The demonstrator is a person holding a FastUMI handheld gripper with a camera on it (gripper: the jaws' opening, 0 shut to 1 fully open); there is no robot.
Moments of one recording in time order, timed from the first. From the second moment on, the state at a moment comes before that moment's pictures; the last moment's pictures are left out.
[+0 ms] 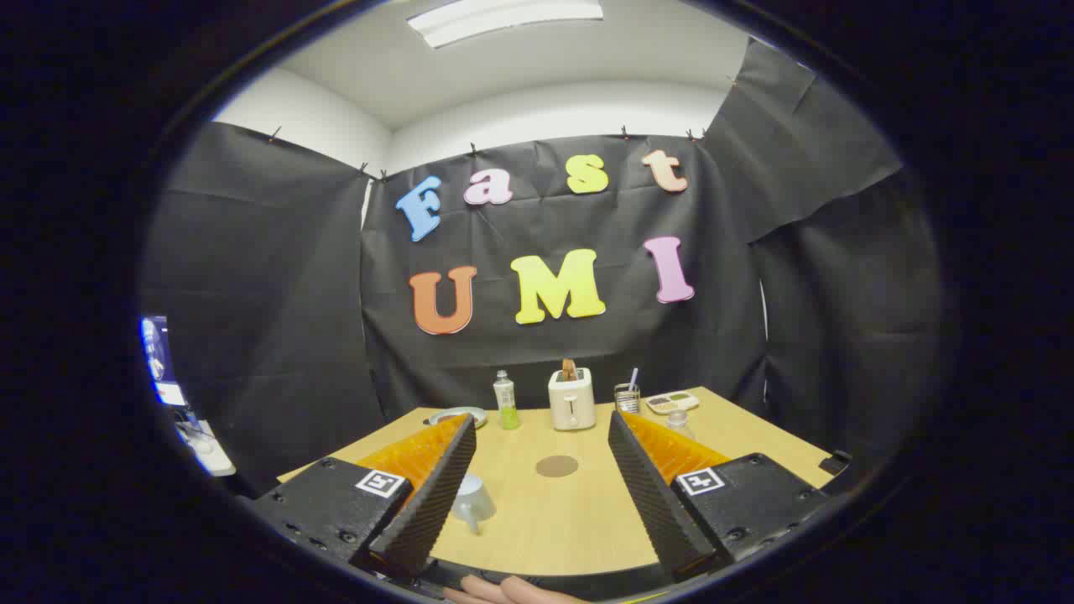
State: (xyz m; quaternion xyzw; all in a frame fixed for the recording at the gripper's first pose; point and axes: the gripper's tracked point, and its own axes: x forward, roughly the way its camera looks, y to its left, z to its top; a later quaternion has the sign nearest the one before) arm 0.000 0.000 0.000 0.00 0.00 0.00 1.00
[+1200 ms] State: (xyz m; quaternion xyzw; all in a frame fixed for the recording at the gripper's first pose) arm -0.001 -0.060 -0.024 0.00 0.01 -0.03 1.00
